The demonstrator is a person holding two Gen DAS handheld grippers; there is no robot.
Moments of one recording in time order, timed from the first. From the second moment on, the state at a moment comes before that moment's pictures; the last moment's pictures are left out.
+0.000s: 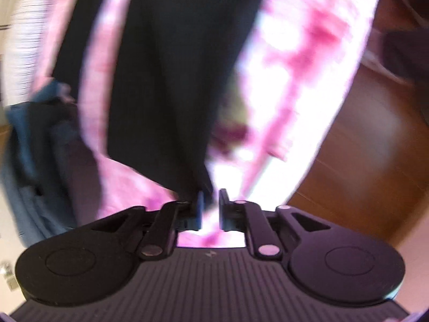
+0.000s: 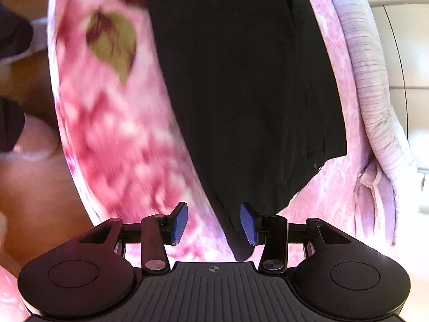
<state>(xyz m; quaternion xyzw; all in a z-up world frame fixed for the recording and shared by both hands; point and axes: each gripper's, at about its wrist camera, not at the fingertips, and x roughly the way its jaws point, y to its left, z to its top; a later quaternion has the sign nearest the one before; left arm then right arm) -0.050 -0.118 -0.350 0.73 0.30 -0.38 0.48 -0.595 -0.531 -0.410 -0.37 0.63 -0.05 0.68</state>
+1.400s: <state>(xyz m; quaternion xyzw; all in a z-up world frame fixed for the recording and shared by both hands) -0.053 -0.262 -0.097 0.26 0.45 -0.35 0.78 -0.507 -0.525 -0.174 0.25 0.49 -0.31 0.77</state>
